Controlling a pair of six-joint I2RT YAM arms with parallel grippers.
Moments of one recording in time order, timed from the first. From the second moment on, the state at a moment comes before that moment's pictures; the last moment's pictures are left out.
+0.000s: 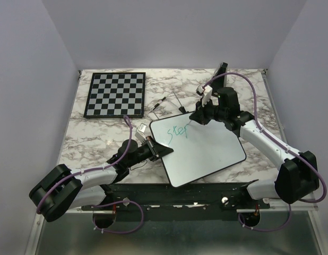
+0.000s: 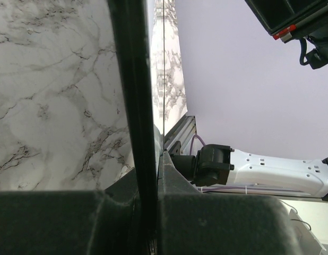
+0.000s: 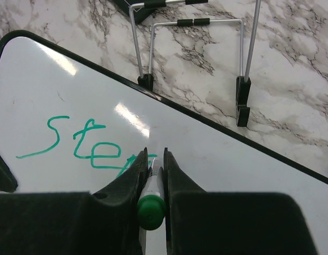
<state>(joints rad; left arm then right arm) -0.76 1.16 0.22 0.76 0.24 -1.23 0.43 1.36 1.01 -0.18 -0.47 -0.12</state>
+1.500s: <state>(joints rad) -0.77 1.13 0.21 0.76 0.24 -1.21 0.27 1.13 0.91 -0.18 -0.66 -0.06</state>
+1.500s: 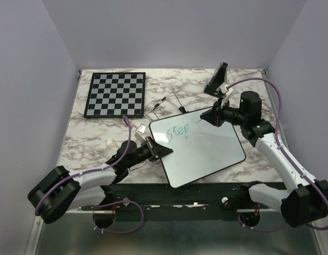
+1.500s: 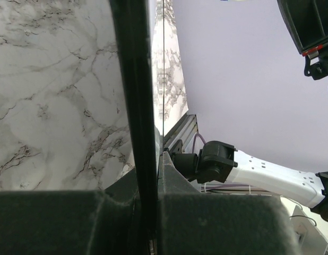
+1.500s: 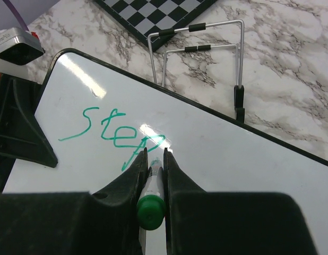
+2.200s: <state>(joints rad) -0.77 1.13 0.21 0.76 0.24 -1.20 0.25 1.11 0.86 -0.15 -0.78 -0.11</state>
